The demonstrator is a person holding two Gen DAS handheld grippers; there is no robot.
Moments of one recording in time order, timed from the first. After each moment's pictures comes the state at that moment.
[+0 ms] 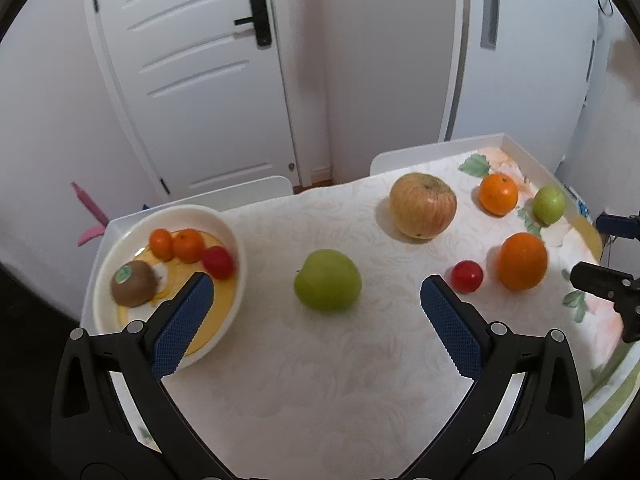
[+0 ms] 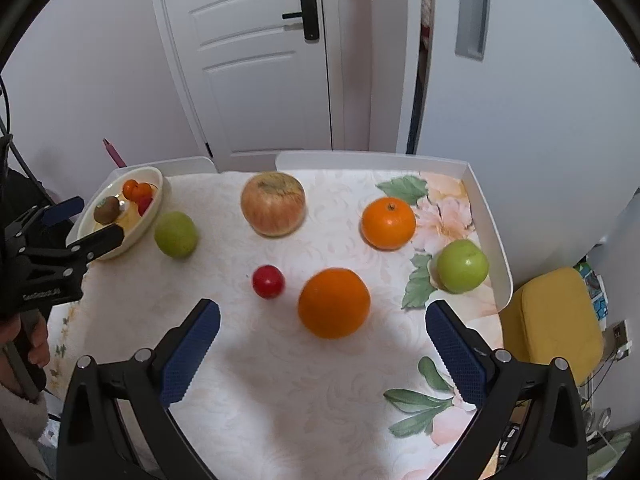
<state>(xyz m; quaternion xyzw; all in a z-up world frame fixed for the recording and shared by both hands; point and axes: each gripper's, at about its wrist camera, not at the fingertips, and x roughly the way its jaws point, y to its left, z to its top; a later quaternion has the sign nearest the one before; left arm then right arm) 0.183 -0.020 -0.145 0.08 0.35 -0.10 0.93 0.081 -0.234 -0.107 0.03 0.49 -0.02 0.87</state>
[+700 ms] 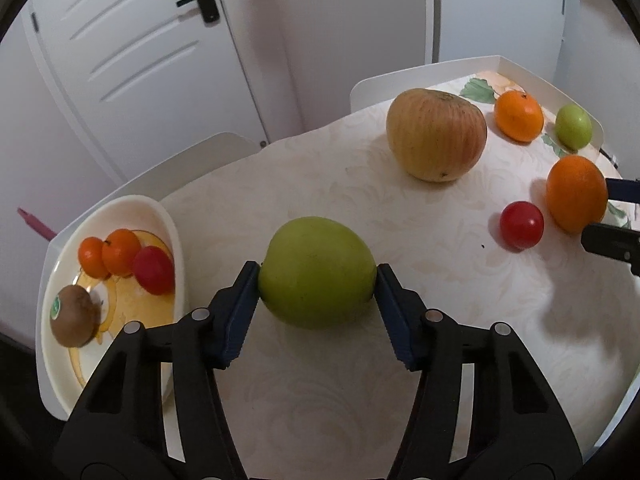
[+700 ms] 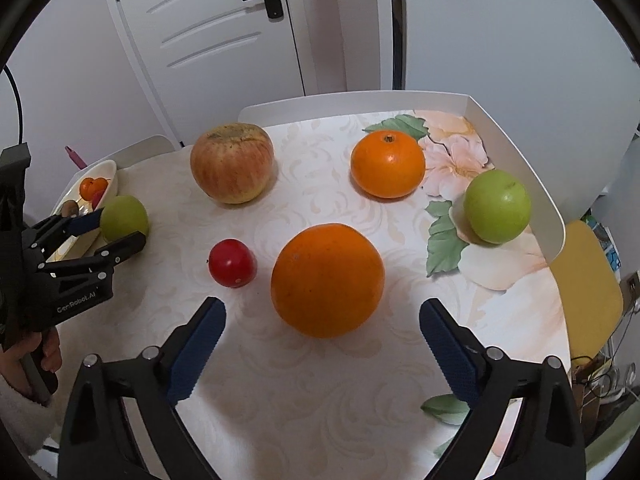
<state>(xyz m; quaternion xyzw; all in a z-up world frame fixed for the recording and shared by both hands) 0.230 -0.038 -0.217 0.15 0.38 -0.16 0.90 0.098 -0.237 -0.173 0.08 0.51 -0.07 0.85</state>
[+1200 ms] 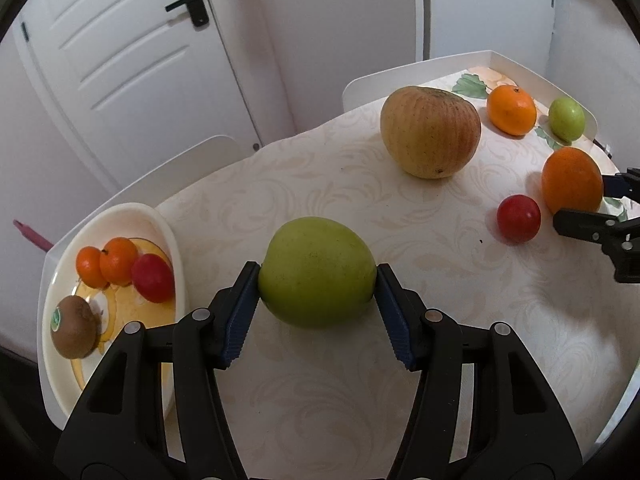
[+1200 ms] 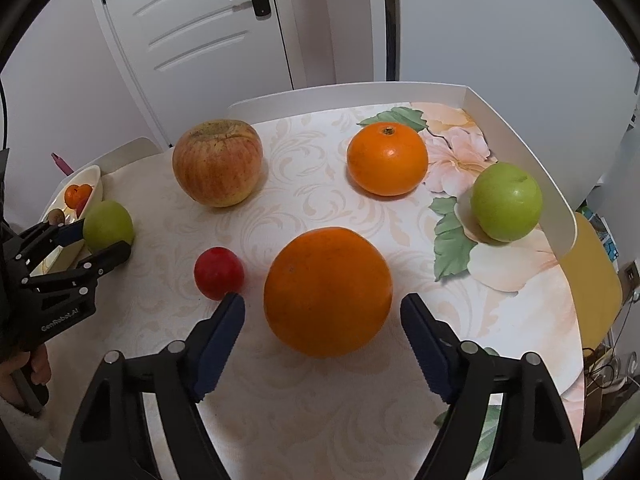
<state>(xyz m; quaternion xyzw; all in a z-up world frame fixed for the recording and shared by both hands) 0.231 -0.037 -0.215 0.17 0.38 -0.17 0.89 0.106 -0.233 -0.187 0.08 0.51 -0.09 0.85</state>
